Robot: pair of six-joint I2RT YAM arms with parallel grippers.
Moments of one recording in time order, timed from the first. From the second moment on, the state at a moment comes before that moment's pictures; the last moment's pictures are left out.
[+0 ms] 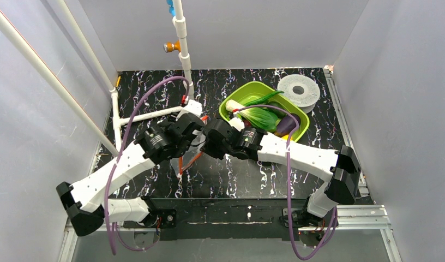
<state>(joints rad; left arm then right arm) -0.90 1.17 1.26 -1.07 -0.73 -0.26 1.17 1.59 1.42 -0.68 0.30 1.57</state>
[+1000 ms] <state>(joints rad) -0.90 0.89 1.15 -1.05 -0.29 -0.44 1.17 1.58 1.33 -0.42 0.18 1.09</state>
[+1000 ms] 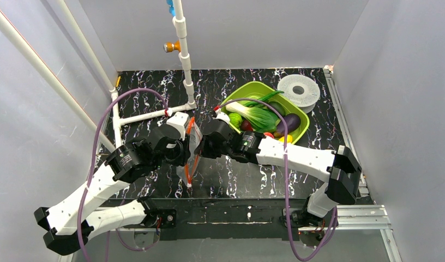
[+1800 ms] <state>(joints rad) -0.90 1.01 1.23 -1.20 -0.38 -0.50 1.17 1.59 1.39 -0.49 0.23 1.16</state>
